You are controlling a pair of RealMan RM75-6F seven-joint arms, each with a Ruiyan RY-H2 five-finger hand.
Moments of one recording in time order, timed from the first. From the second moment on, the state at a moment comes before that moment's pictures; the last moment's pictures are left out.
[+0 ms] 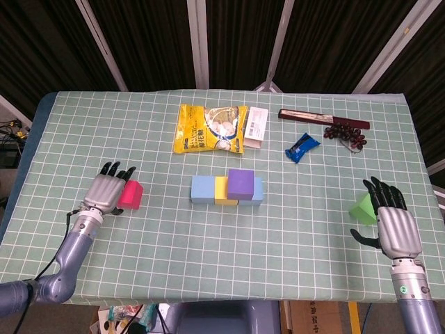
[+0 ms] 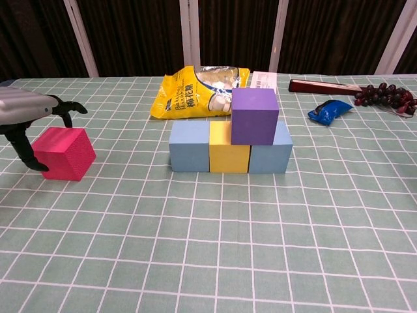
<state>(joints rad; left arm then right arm) -0.70 -1.36 -0.12 -1.61 0.84 1.00 0.72 0.25 -1.02 0.10 -1.98 -1.21 1.39 -0.22</state>
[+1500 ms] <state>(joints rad) -0.90 -1.29 -0.28 -1.85 0.66 1.06 0.81 0.25 -1.01 0.12 -2.00 -1.18 1.31 -0.17</state>
